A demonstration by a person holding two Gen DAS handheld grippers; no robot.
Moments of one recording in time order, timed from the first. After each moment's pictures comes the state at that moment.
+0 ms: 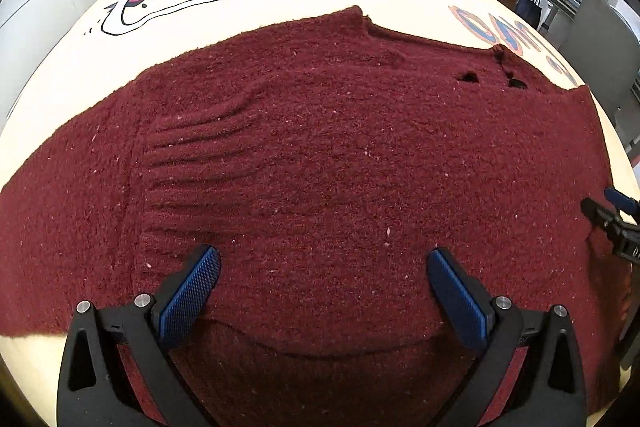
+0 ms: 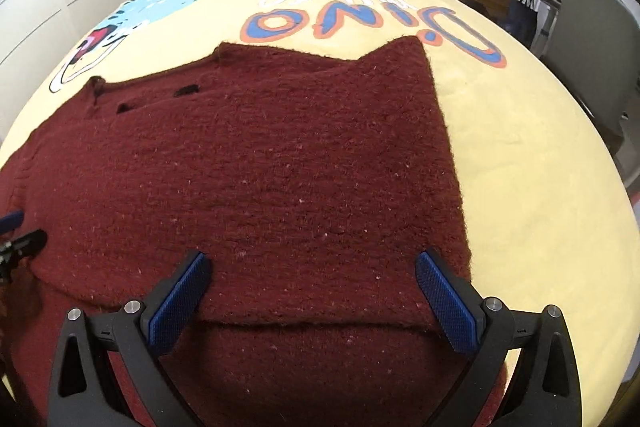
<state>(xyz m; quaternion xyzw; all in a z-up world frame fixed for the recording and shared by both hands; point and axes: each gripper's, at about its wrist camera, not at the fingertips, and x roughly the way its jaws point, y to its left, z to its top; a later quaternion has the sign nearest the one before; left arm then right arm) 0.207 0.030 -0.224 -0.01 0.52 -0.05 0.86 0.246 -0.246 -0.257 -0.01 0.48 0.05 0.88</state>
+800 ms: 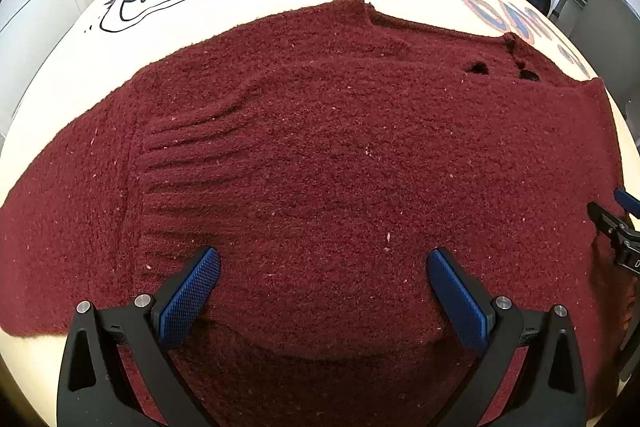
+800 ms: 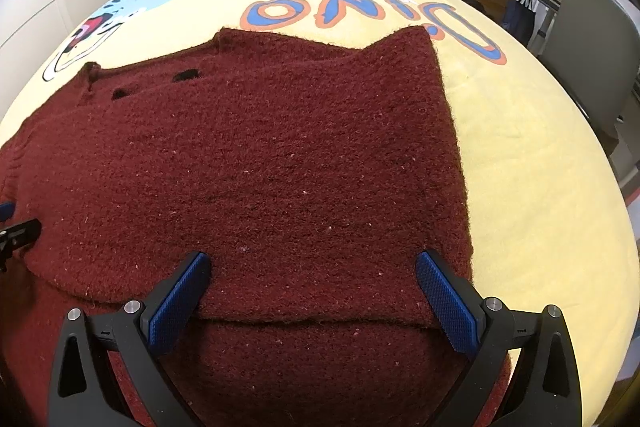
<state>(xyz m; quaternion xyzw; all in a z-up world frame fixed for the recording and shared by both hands) 0.218 0.026 -0.222 0.01 0.54 -0.03 0.84 0.244 -0.237 -0.259 -0.02 0.49 0.04 0.87</state>
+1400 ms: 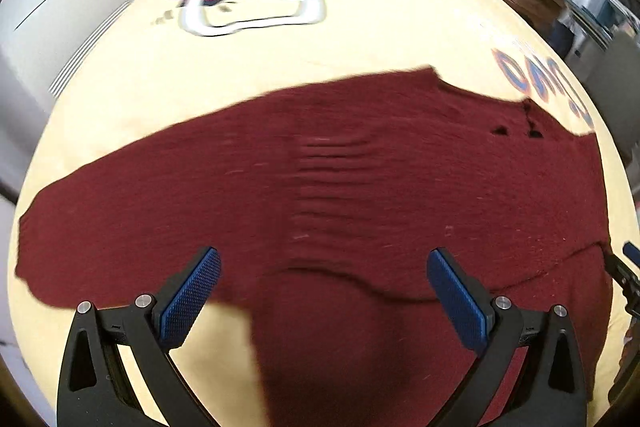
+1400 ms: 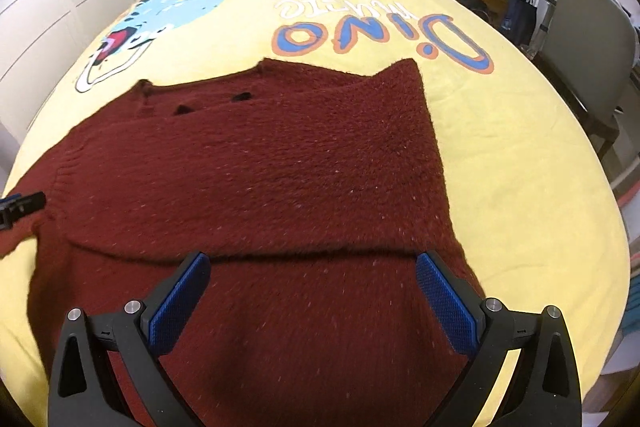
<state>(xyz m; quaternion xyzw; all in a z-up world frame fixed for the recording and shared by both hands) 0.179 0.100 -0.149 -0.04 0.52 0.02 0.85 0.194 -0.231 -0.196 0.01 0.50 0.06 0.87</state>
